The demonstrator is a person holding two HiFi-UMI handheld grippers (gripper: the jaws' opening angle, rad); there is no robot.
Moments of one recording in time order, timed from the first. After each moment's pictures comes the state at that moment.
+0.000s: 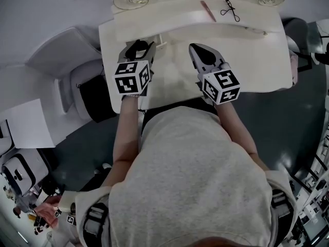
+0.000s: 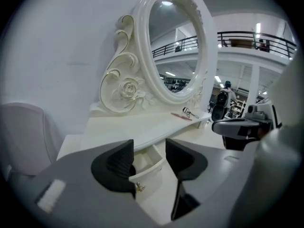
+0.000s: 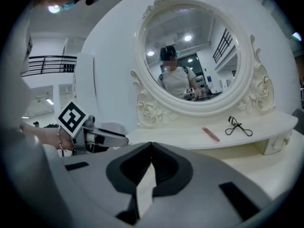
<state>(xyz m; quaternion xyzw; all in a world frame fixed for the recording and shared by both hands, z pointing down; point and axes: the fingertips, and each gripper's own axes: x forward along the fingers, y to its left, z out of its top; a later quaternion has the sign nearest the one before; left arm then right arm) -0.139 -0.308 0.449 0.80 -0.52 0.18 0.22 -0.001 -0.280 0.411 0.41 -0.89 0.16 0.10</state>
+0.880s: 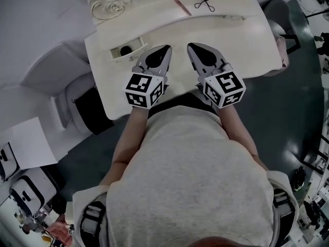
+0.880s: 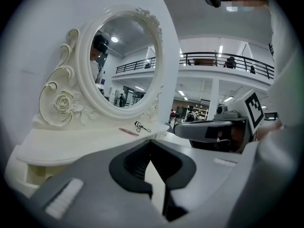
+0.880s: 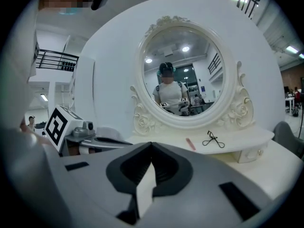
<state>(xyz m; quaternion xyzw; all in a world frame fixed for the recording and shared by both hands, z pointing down) 0.001 -0.252 0.394 0.92 -0.36 0.09 0.15 0.053 -0.241 0.364 0.46 -0.88 0.11 0.08</state>
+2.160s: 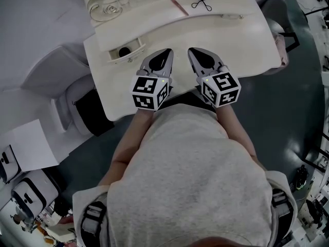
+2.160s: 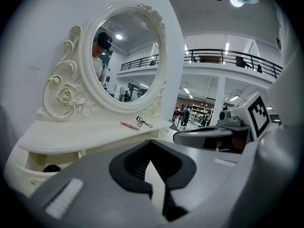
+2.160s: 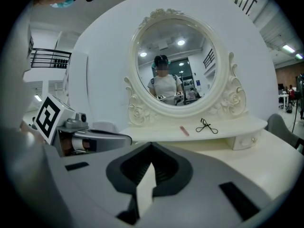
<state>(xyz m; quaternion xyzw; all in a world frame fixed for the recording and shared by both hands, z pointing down) 0.012 -0.243 0.411 0.90 -0.38 0.10 0.17 0.066 -0.234 0.398 0.48 -0.86 0.15 0.11</state>
